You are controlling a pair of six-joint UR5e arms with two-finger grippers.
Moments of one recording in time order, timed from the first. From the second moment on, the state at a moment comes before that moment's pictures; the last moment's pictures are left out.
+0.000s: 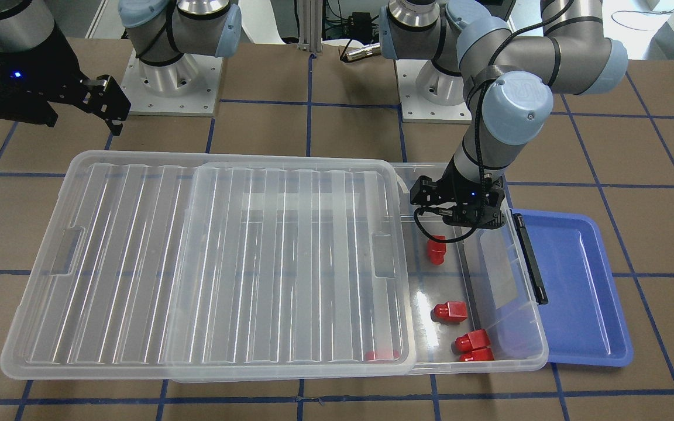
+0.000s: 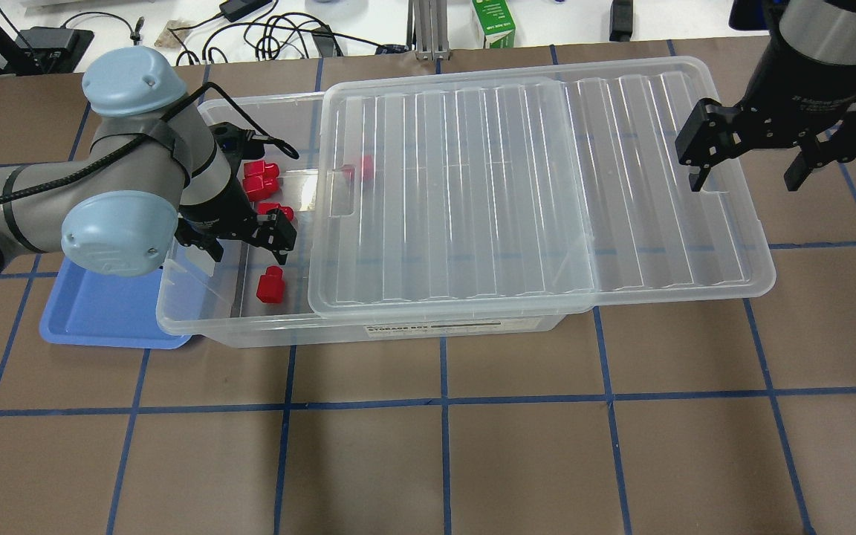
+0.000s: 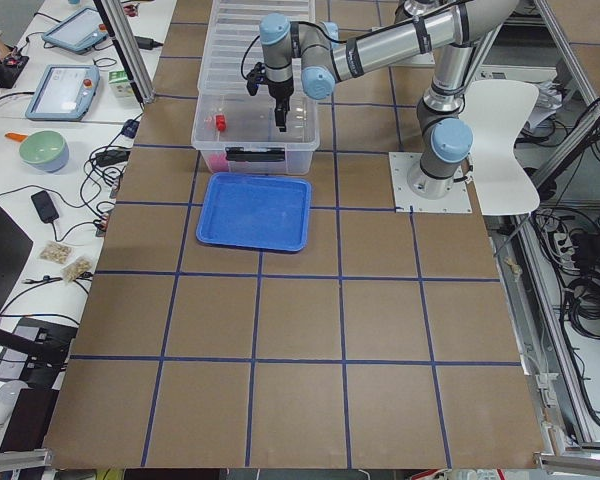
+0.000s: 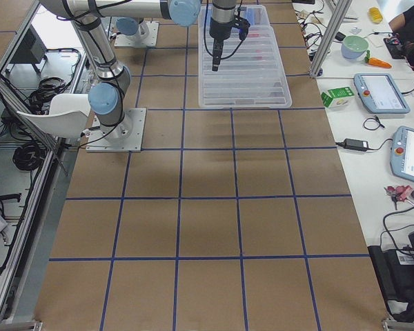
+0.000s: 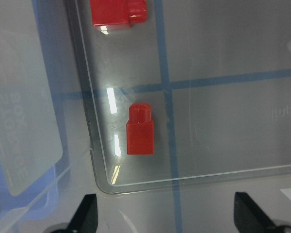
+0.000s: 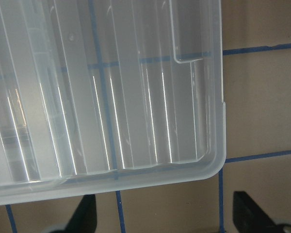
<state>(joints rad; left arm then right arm) -1.54 -1.70 -1.89 -1.20 1.58 0.12 1.46 -1.62 1.57 -1.45 -1.64 -0.01</state>
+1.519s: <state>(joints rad) -1.54 -1.82 -1.97 -1.02 1.58 0.12 1.47 -1.68 1.58 -1.45 -1.57 0.00</state>
